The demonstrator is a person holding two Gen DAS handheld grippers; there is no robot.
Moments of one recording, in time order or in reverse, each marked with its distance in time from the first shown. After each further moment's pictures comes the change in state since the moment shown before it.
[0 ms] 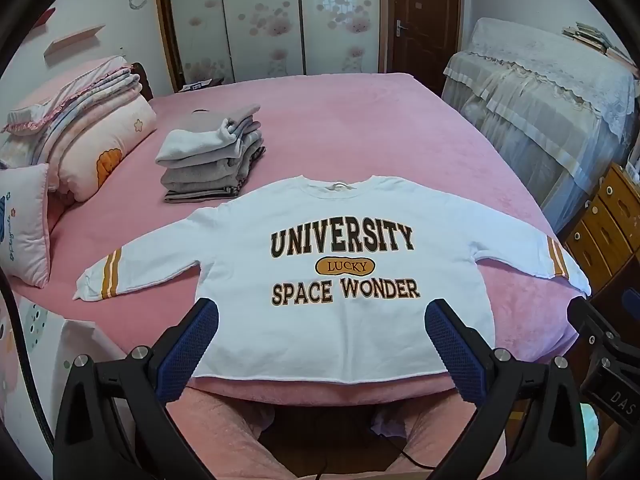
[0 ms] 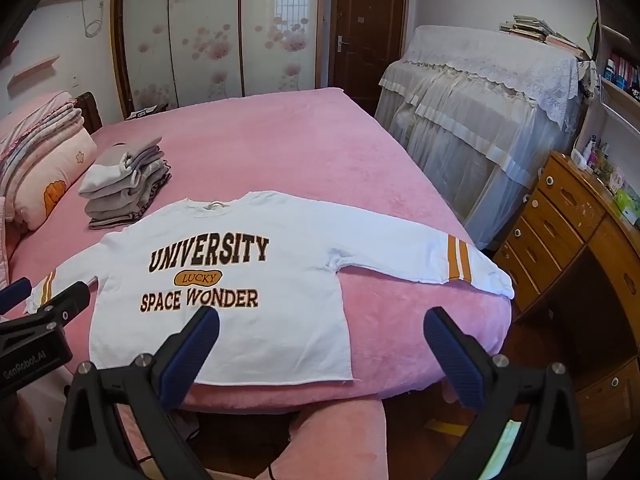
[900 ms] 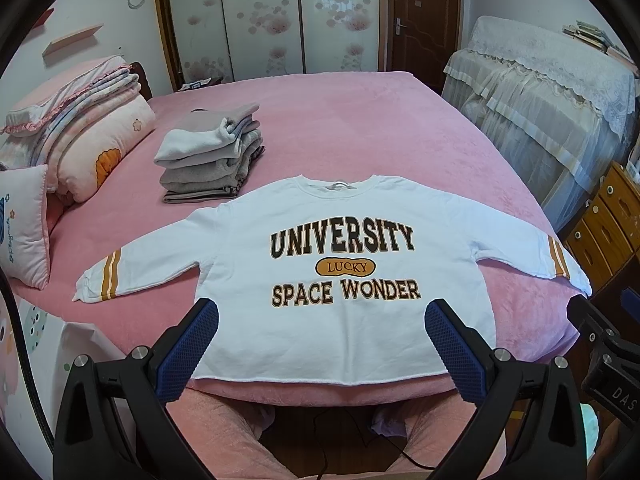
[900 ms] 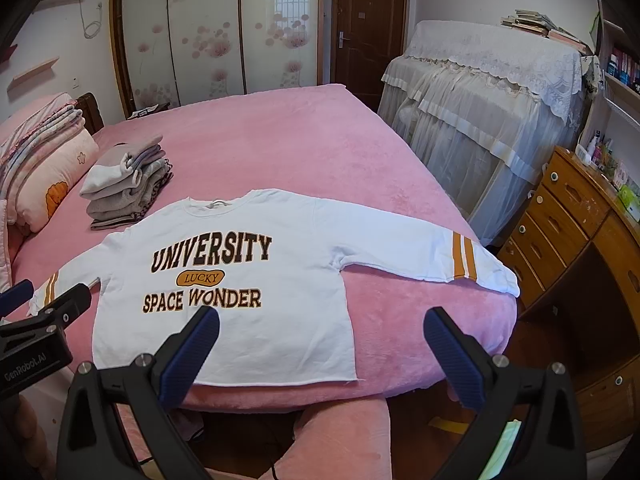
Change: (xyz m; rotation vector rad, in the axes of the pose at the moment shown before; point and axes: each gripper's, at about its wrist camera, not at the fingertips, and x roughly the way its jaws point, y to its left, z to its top) left arm 0.000 0.000 0.000 0.001 0.001 -0.002; right arm 0.004 -0.002 0.004 0.006 0.007 0.010
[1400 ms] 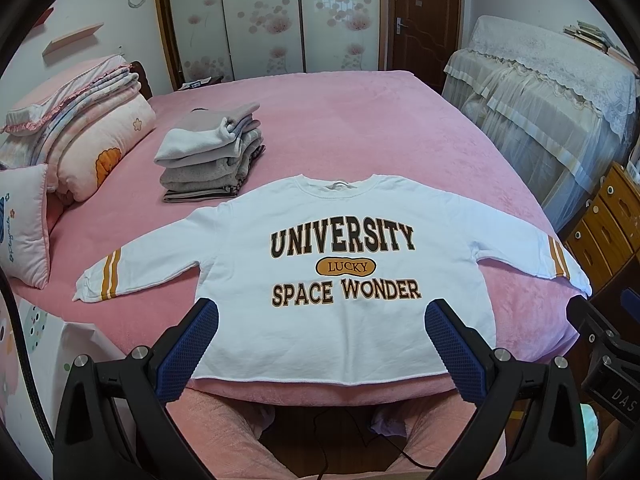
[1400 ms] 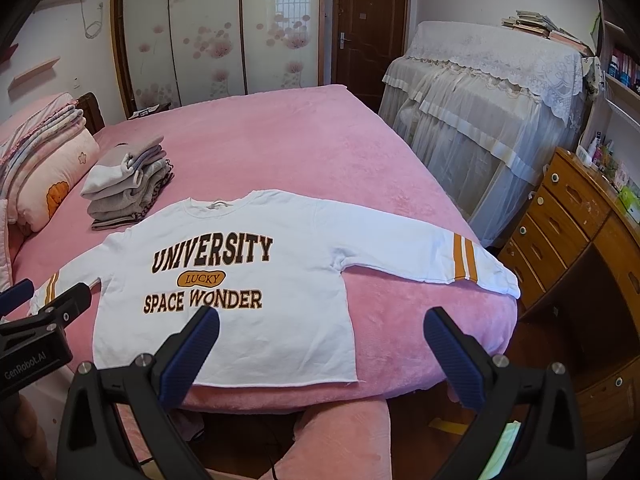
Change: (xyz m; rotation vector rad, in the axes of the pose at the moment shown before) left arm 0.000 0.000 0.000 0.001 0.002 -0.001; right arm 0.002 0.001 0.000 0.003 0.003 0.004
